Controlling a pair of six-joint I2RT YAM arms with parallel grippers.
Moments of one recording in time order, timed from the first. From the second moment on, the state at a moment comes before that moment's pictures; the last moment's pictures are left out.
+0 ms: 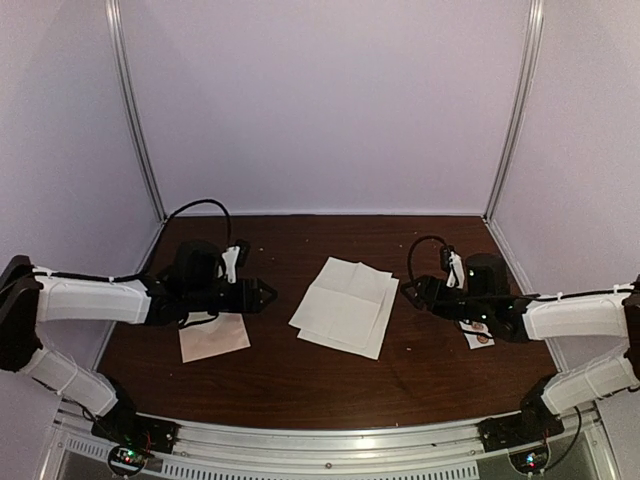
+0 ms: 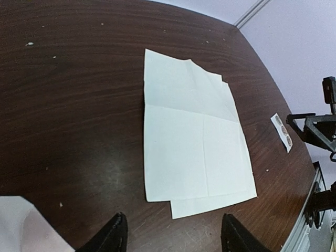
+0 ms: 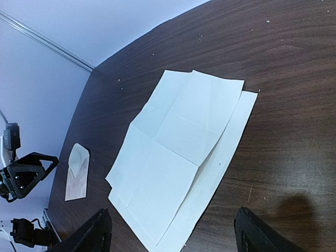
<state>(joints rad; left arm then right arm) -0.68 1.36 0.65 0.14 0.16 -0.53 0.55 1.24 0.45 0.33 -0.16 0.73</state>
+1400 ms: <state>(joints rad) -0.83 1.95 0.92 0.33 0.31 -0.50 0.63 1.82 0.72 0.48 -0.09 0.86</state>
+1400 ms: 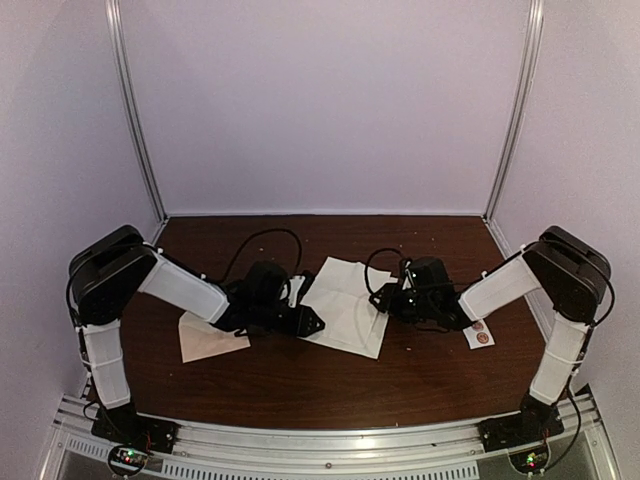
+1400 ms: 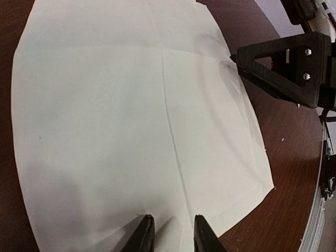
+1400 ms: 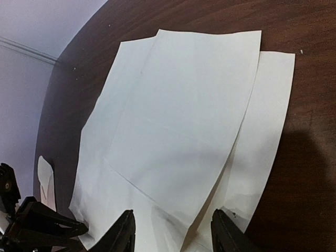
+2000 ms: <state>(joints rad) -1.05 1.95 0.86 0.43 0.32 -0.59 0.63 1.83 0.74 0.50 -0.17 0.85</state>
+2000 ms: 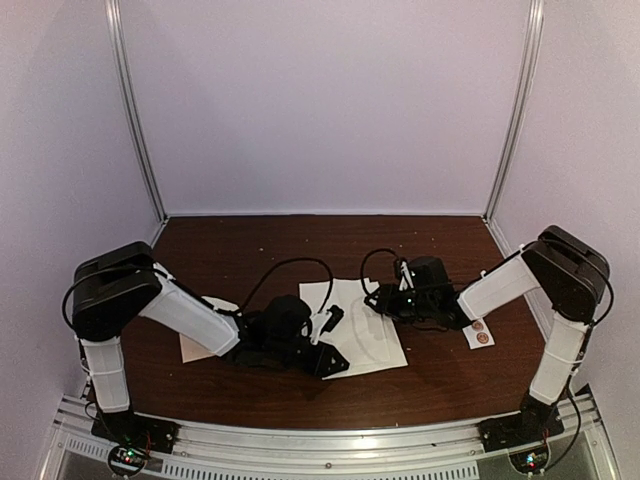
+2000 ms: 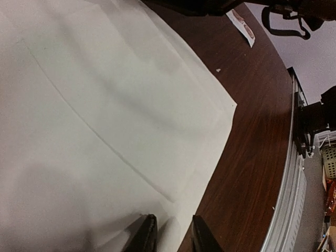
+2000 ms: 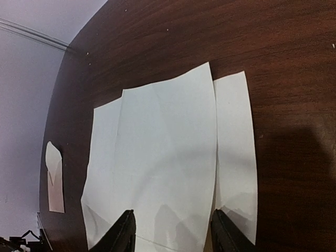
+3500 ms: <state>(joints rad) -0.87 1.95 0.96 0.26 0.15 -0.53 0.63 1.78 0.71 0.39 -0.20 0.79</state>
